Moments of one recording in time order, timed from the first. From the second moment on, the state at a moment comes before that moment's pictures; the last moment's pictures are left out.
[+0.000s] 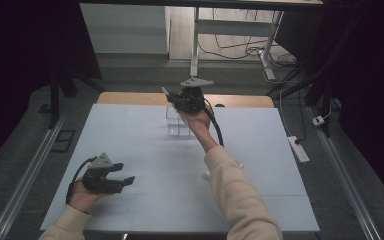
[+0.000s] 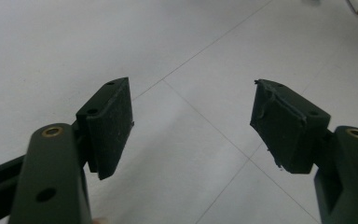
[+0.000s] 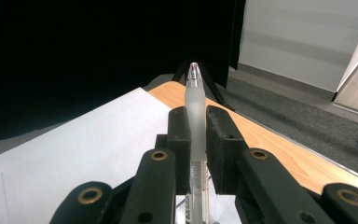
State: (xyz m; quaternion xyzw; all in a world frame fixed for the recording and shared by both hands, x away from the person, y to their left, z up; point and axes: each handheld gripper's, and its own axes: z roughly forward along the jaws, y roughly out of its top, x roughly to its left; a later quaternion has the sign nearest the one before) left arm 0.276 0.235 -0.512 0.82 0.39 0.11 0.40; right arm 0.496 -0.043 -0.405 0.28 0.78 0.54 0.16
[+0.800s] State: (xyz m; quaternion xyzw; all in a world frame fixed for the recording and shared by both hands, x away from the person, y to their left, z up) left arm 0.277 0.237 -0.514 0.82 0.40 0.11 0.40; right arm 0.520 -0.033 -0.411 0.30 0.76 0.56 0.16
